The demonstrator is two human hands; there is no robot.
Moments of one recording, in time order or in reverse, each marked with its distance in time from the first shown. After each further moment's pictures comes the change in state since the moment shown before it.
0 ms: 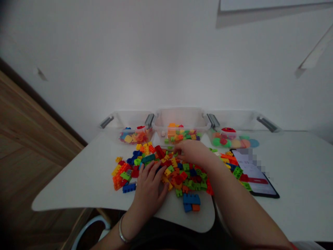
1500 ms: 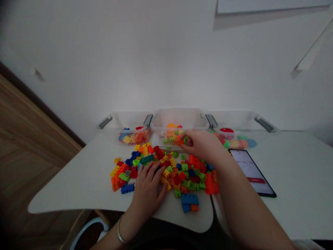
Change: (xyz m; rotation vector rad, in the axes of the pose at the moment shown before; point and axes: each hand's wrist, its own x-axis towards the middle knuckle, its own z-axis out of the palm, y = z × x) left_hand 0.001 0.000 -0.001 -0.007 -0.012 -0.009; right_hand -0.026 0.006 -0.027 -0.013 0.352 0.187
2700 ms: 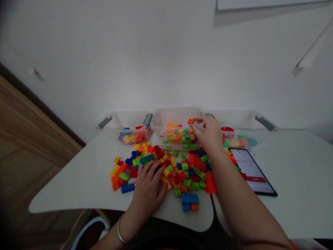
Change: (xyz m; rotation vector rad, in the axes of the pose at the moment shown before) left_hand -0.001 0.000 0.001 0.010 0.018 0.010; right_hand 0.023 0.038 0.033 0.160 0.642 0.153
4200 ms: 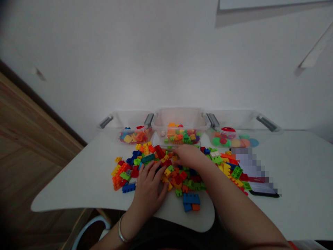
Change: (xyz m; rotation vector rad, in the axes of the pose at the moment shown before) left_hand 0.001 0.000 -0.001 -0.011 -0.015 -0.002; right_hand -0.035 -0.044 0.026 -0.206 -1.082 -0.344
